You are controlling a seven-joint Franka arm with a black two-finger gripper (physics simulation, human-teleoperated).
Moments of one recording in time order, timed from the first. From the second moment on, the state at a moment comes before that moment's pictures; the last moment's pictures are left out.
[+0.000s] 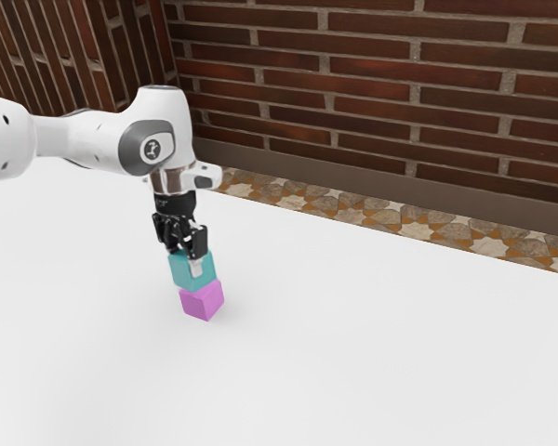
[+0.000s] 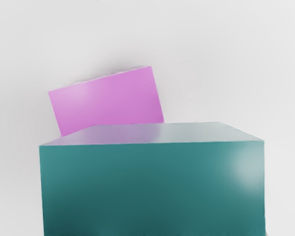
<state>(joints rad) 0.48 0.34 -0.49 -1.78 0.11 1.88 0.21</state>
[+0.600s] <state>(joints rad) 0.47 0.42 -0.45 -1.71 0.10 1.88 0.18</state>
